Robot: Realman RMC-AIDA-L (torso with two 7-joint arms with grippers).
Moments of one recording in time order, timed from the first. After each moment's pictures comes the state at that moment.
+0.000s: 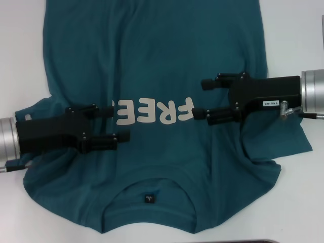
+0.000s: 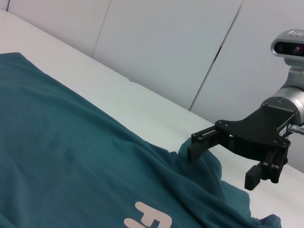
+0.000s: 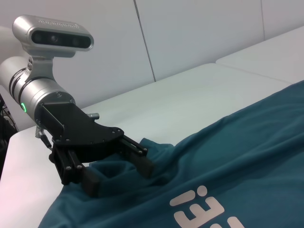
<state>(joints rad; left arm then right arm) -0.40 -2.08 -2.31 -0.60 -1.22 1.56 -1.39 0.55 2.08 -0.80 -0.61 -2.04 -1.51 1.36</state>
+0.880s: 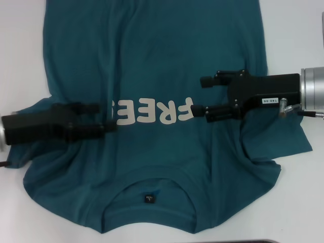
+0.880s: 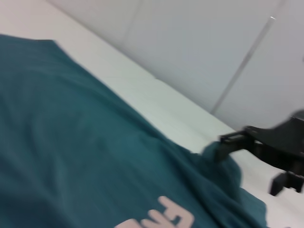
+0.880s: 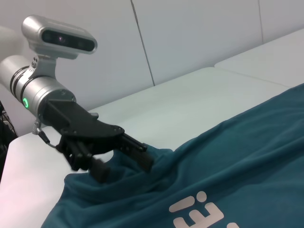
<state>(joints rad) -0.38 -2.06 -2.31 -0.65 -1.21 1.55 -1.57 0.56 2.08 -0.80 -0.61 -2.03 -1.51 1.37</state>
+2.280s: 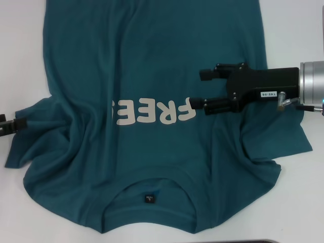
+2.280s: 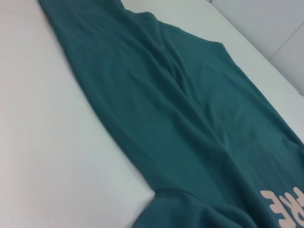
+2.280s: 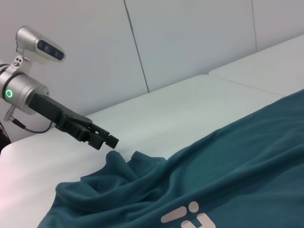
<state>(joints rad) -0.28 -2.00 -2.63 -0.81 -0.97 1.55 -1.82 0.57 2.08 -0.79 -0.61 -2.02 -1.50 1.37</state>
